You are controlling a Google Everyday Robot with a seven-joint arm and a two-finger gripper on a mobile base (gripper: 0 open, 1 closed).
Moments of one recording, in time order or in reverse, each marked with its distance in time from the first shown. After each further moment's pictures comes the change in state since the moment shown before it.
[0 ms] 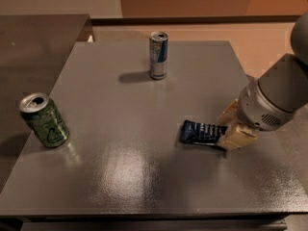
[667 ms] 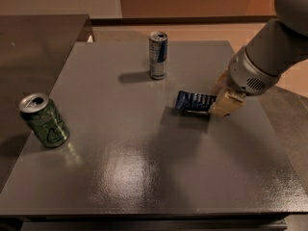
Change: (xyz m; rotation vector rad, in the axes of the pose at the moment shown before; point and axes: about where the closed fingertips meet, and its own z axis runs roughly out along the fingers) arm -0.035 -0.066 -0.018 0.073 -0.010 -0.009
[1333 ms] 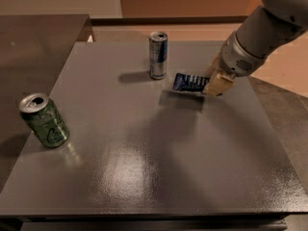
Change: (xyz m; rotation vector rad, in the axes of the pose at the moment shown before) arm -0.019 -0.062 0.010 0.060 -0.021 -0.024
